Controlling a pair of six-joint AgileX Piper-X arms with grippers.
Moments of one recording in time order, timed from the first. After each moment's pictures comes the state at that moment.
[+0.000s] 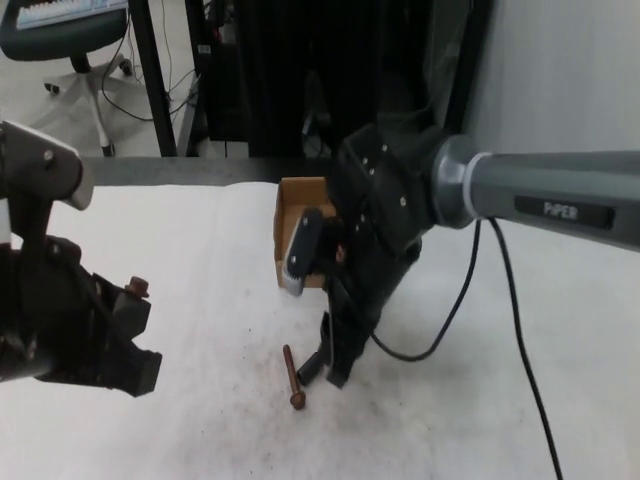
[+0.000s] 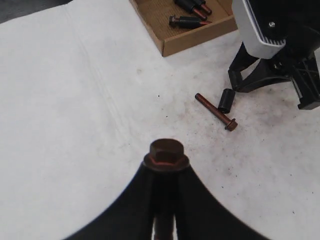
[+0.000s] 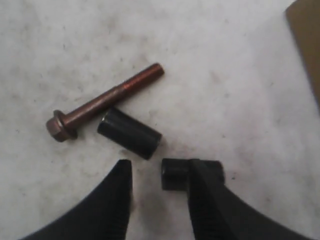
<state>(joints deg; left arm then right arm) -18.9 44.9 -40.9 45.6 6.6 6.4 35.8 113.3 -79.0 44.0 -11.5 -35.6</state>
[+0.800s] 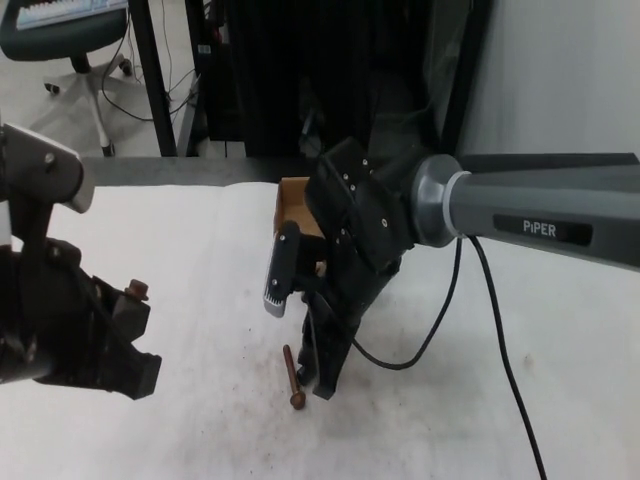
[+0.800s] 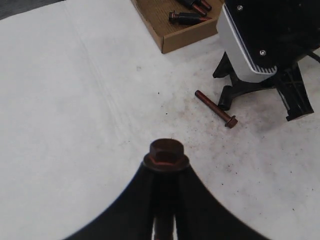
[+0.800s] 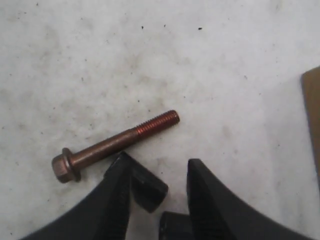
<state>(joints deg) -18.9 44.9 -40.9 45.8 6.6 6.3 38.1 114.1 -79.1 37.8 -11.0 -41.7</state>
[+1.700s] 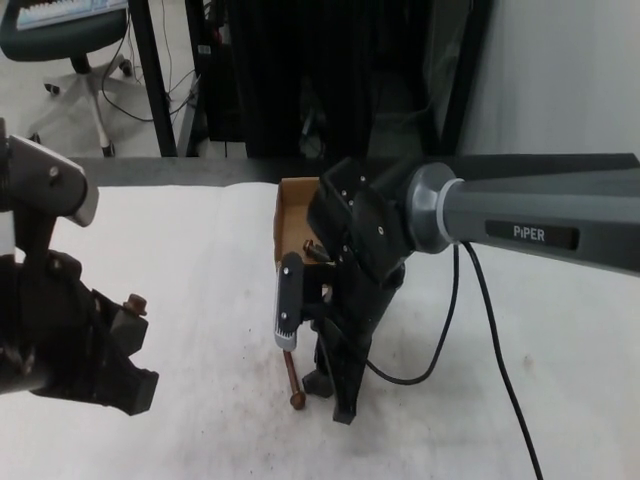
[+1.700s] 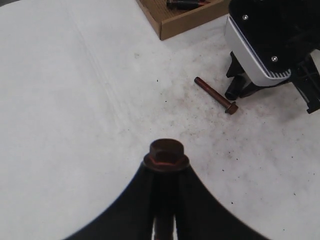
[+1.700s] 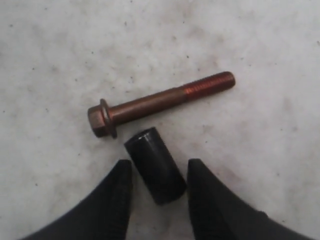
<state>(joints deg) -18.9 44.9 -40.9 48.1 6.6 7.7 38.1 115.3 -79.0 44.2 -11.0 -48.5</state>
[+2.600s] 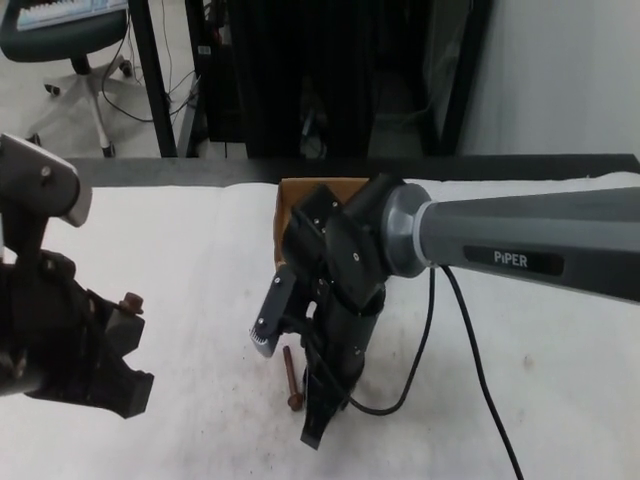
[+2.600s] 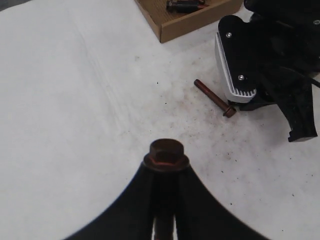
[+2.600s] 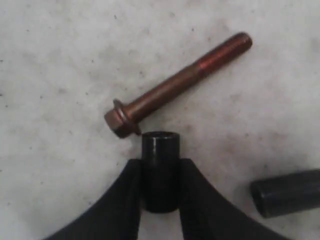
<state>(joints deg) -18.9 43.0 -40.8 48.4 6.6 7.7 43.0 115.2 -79.3 47.6 -3.2 -26.3</state>
